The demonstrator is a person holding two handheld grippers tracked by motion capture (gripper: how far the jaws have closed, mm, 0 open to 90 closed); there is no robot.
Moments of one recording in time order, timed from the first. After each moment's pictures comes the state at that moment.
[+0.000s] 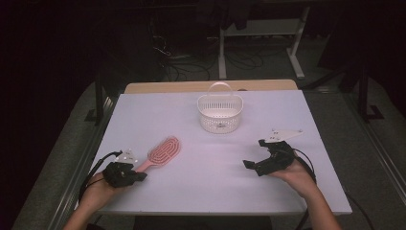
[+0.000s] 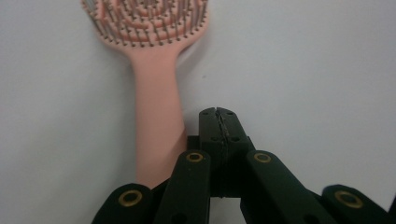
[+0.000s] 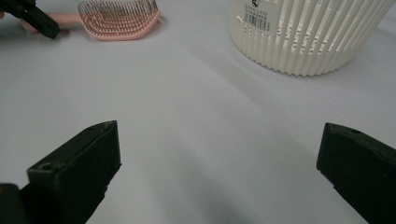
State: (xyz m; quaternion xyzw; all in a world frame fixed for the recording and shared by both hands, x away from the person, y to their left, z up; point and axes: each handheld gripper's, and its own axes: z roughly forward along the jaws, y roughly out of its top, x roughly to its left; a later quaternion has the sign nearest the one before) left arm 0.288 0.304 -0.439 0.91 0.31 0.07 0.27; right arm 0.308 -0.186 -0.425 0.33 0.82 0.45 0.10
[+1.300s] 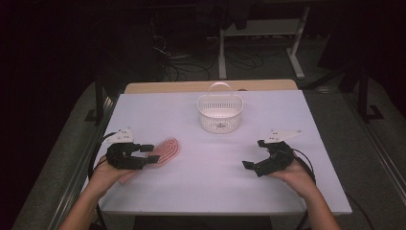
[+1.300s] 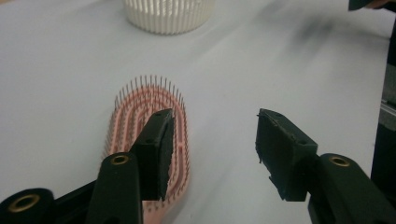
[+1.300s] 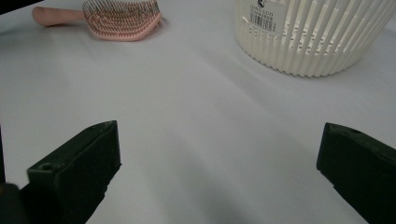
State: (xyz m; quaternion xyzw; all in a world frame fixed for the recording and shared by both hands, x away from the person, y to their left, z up) left arm 0.315 0.281 -0.393 0.85 0.27 0.07 0.45; right arm 0.307 -0.184 -0.425 0.32 0.82 0.45 0.10
